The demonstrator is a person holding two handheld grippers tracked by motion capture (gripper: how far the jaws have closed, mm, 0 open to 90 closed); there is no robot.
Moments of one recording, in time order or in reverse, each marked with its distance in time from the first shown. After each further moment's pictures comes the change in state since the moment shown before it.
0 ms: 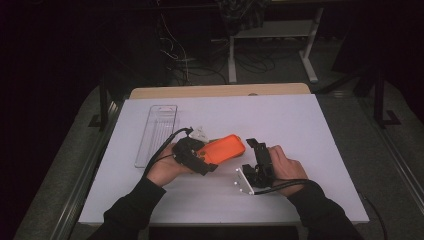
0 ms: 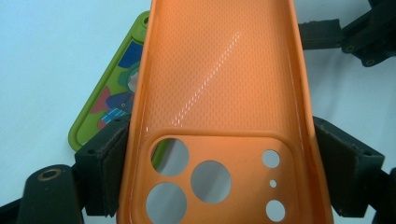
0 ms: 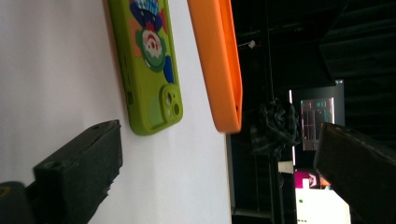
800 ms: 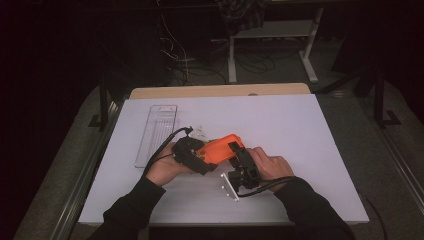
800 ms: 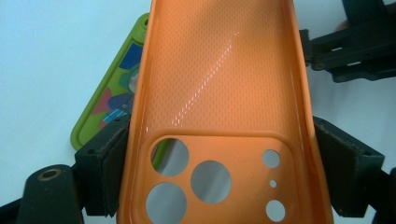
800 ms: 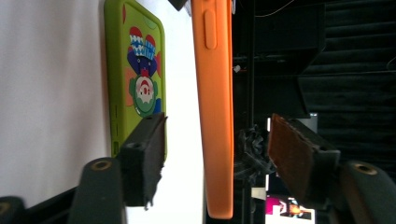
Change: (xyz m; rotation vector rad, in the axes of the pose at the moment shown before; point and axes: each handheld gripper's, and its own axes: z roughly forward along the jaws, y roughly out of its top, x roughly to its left) left arm 0.000 0.001 -0.002 0.006 -0.003 0.013; right arm 0.007 0.032 0.011 -0.075 -0.073 -0.100
